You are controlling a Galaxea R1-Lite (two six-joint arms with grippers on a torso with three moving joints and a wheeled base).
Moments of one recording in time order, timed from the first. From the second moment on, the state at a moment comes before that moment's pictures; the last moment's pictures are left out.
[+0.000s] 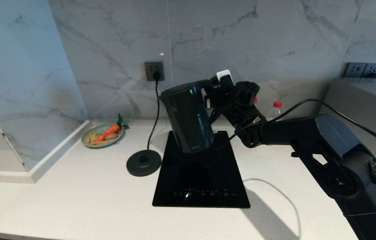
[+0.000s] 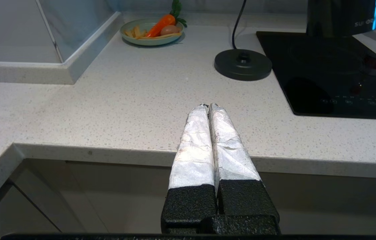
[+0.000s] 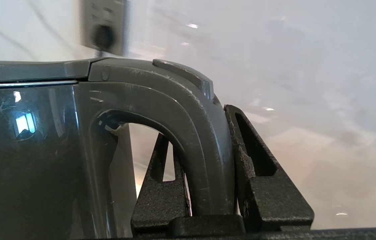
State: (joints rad) left arm 0.00 0.00 0.00 0.00 0.00 -0.01; right arm 0.44 2.51 -1.97 -0.84 -0.06 -0.26
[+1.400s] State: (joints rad) left arm 0.00 0.00 0.00 0.00 0.00 -0.01; right arm 0.49 2.52 -1.97 -0.84 -0.05 -0.22
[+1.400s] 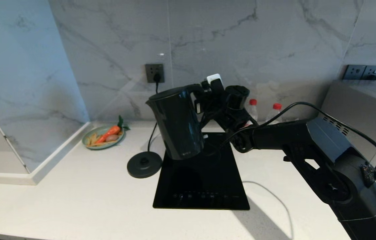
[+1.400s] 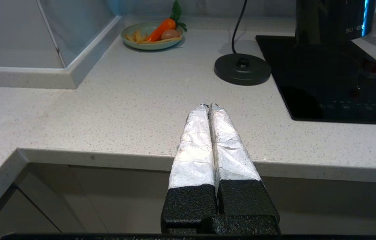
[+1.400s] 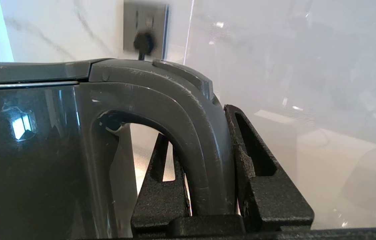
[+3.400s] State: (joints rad) left arm 0.00 0.00 0.00 0.00 0.00 0.00; right arm 0.57 2.52 -1.97 -0.86 -0.05 -0.21
